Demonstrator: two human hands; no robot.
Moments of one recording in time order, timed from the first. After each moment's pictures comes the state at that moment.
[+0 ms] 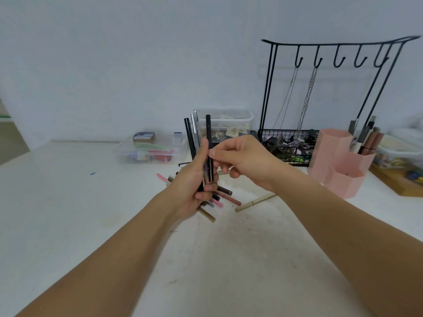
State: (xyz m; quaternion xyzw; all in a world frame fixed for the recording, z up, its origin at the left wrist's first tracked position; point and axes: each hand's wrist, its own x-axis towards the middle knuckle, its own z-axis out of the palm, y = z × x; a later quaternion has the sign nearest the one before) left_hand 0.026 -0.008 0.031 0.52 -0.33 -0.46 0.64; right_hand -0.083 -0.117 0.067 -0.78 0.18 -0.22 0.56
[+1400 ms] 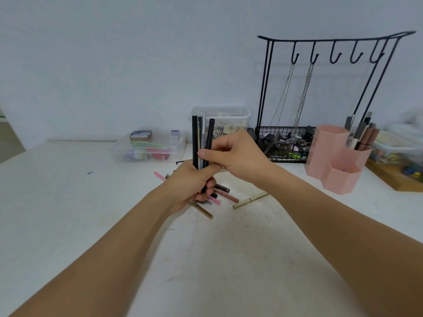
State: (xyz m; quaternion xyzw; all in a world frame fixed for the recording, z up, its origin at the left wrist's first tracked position) left_hand 0.032 -0.006 0.029 0.63 -0.39 -0.38 0.55; right_hand -0.076 -0.110 0.064 -0.84 0.16 -0.29 0.43
